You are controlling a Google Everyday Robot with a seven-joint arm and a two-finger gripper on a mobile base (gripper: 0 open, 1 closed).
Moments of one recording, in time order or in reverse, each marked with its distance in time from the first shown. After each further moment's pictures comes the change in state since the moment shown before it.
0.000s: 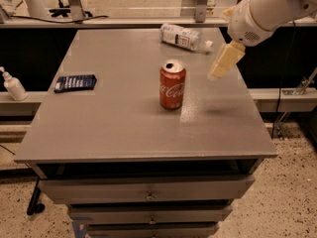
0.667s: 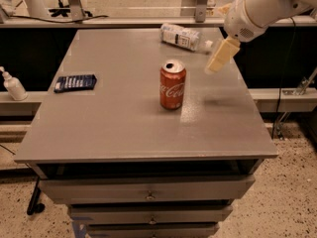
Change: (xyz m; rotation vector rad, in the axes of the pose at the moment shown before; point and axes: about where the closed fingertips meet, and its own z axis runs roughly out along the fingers) arm 0.001 -0.027 0.023 0.007 -0.041 -0.016
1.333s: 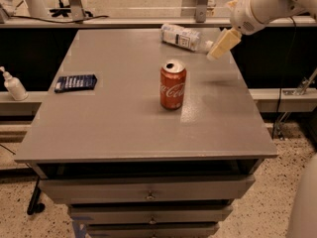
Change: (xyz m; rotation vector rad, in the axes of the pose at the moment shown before) arm 0.032 -0.068 0.035 0.075 -0.067 0.105
